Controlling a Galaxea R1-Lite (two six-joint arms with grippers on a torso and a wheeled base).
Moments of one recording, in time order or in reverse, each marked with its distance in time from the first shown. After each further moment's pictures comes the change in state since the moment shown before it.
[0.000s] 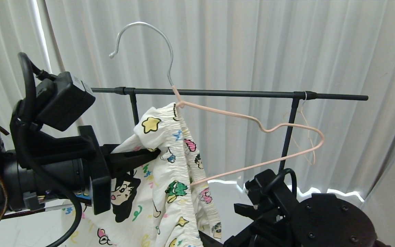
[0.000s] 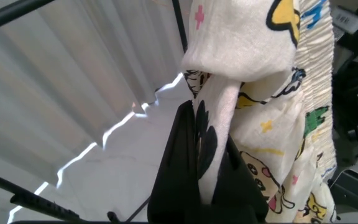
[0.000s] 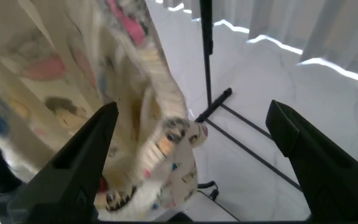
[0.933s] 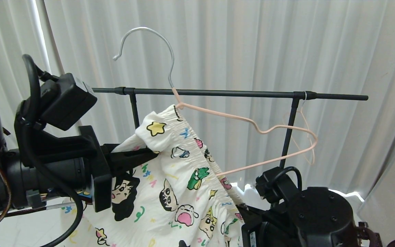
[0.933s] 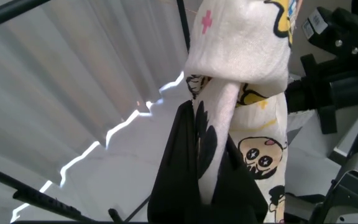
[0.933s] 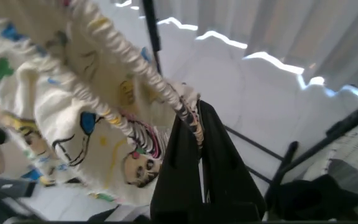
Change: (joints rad) left arm 0.022 0.003 0.008 0.000 0.001 0.000; right arm -0.115 0.018 0.055 0.002 -0.077 -0.061
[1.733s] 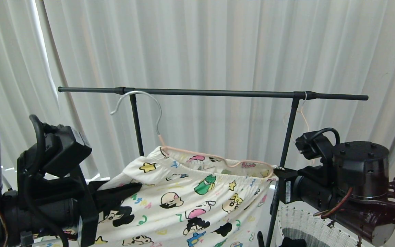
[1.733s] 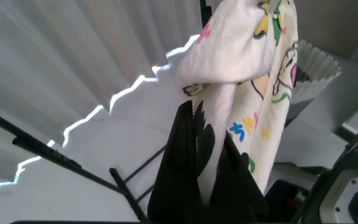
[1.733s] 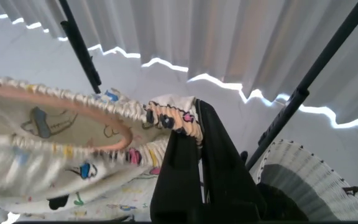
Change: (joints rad) left arm 0.083 -0.069 0.215 -0.002 0.001 0.043; right arm -0.330 -0.107 0.007 0.001 0.066 -0.162
